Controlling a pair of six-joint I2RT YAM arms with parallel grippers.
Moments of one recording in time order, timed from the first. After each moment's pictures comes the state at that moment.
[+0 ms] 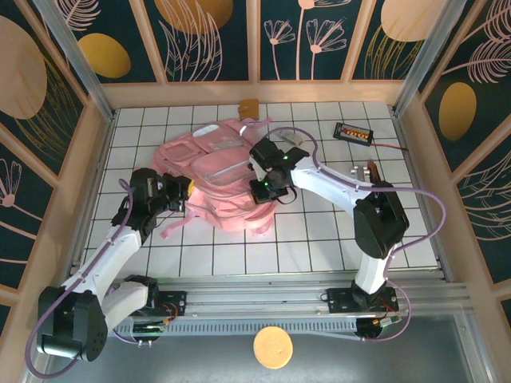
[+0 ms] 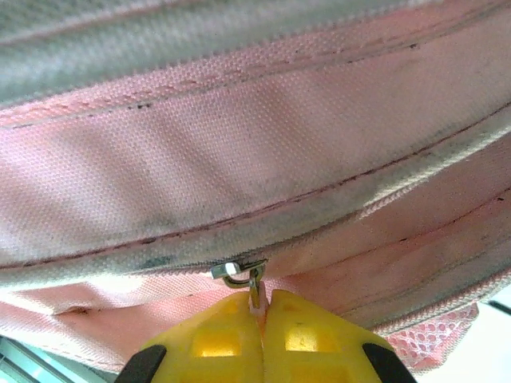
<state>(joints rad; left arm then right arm) -0.16 1.02 0.56 -0.06 0.36 -1.52 0.75 1.80 1.45 -0.88 -0.21 0.34</state>
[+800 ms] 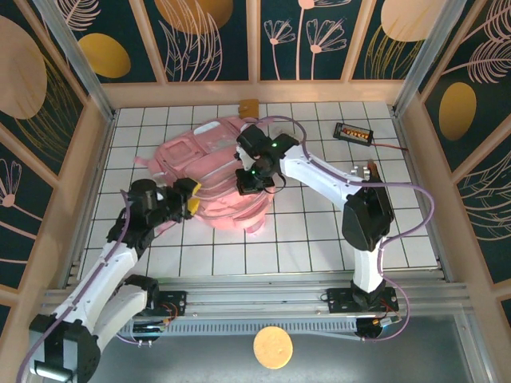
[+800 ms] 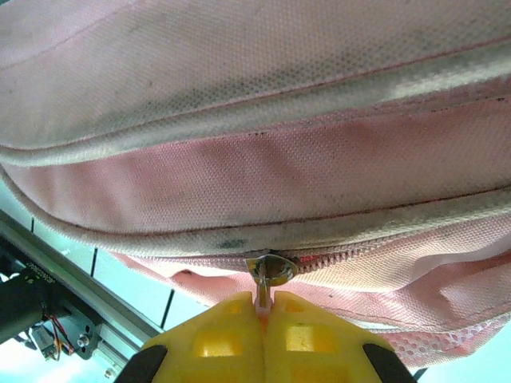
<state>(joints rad) -0.29 0.86 0.50 -0.13 0.41 -1.56 0.80 1.92 1.72 -1.00 -0.31 0.42</state>
